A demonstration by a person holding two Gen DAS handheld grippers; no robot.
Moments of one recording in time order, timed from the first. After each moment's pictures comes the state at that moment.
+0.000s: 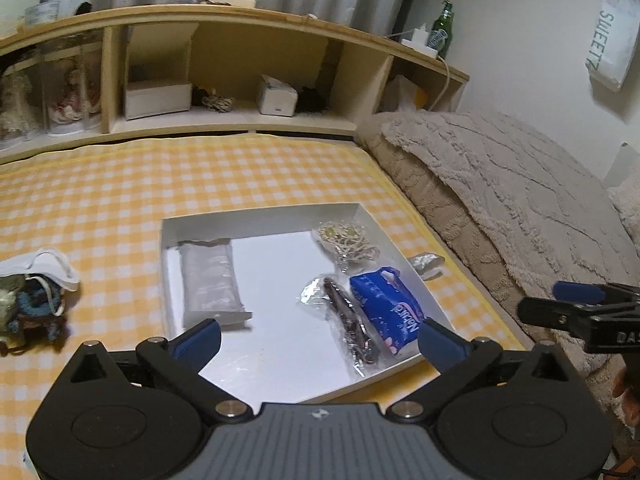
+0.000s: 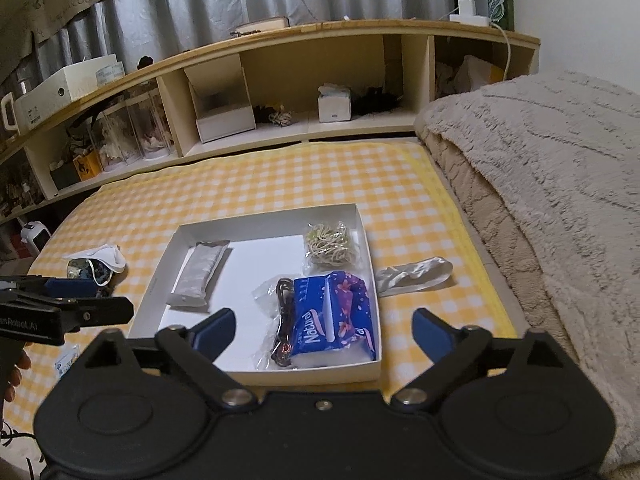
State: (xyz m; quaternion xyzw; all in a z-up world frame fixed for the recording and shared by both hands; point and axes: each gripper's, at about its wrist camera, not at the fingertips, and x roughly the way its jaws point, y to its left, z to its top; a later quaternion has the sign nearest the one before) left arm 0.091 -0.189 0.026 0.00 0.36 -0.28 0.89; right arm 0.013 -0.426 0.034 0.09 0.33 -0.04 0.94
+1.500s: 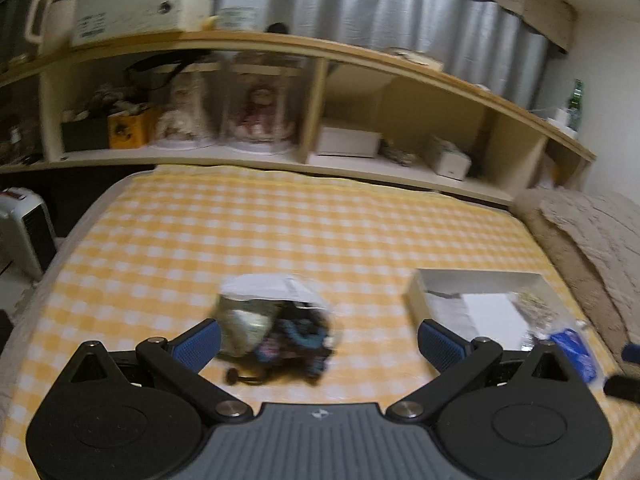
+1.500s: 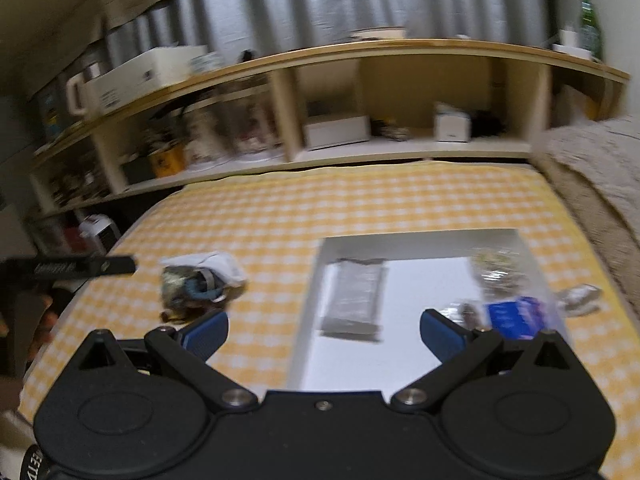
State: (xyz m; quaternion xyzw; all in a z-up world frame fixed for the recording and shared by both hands) left arm 0.161 0.049 0.027 -0.04 0.32 -0.12 0.94; right arm 0.069 -0.240 0.033 0.07 0.29 0.05 0.95
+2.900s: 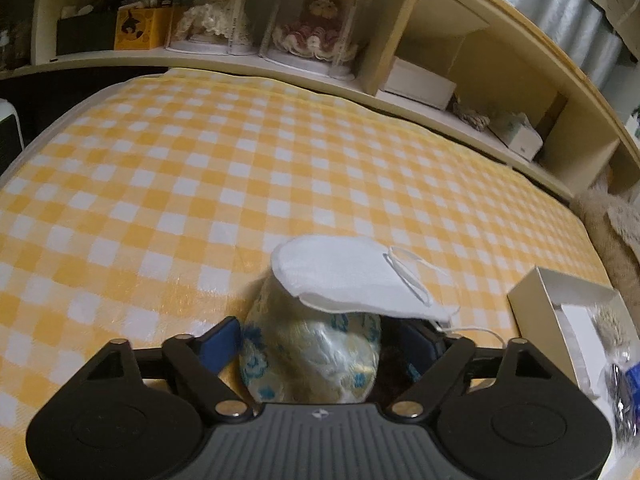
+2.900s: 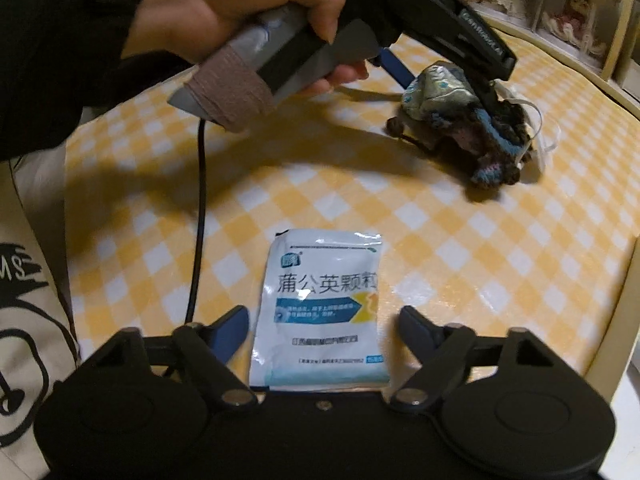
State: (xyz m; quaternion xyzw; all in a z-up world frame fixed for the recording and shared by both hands) left arm 0.306 0.082 -0.091 -0.10 0.39 -0.11 0.91; right arm 0.139 -0.062 -0.104 -0.16 0.42 0.37 0.81
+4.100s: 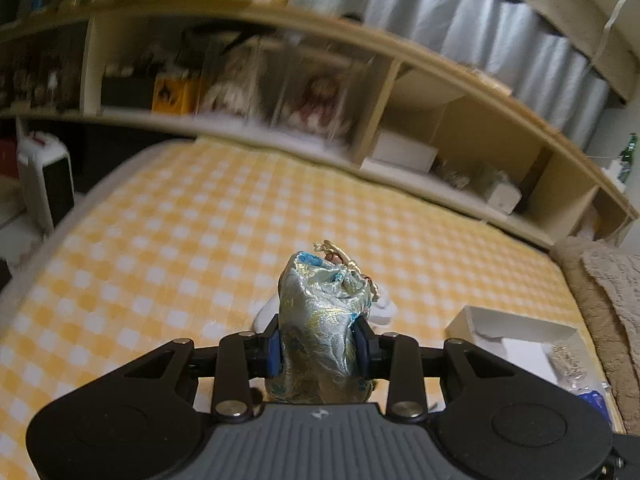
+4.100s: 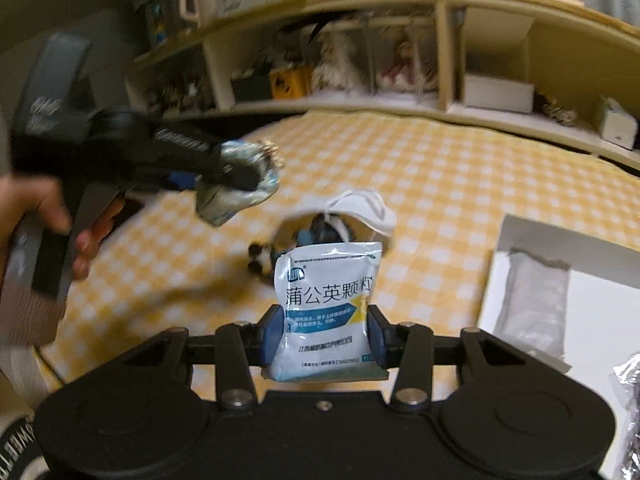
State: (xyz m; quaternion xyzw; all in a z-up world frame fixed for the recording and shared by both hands) left arm 0.202 0.063 0.005 -0.11 0.32 -0.08 0.94; right arm 0.161 -0.138 -0.029 0.01 0.33 0.22 0.92
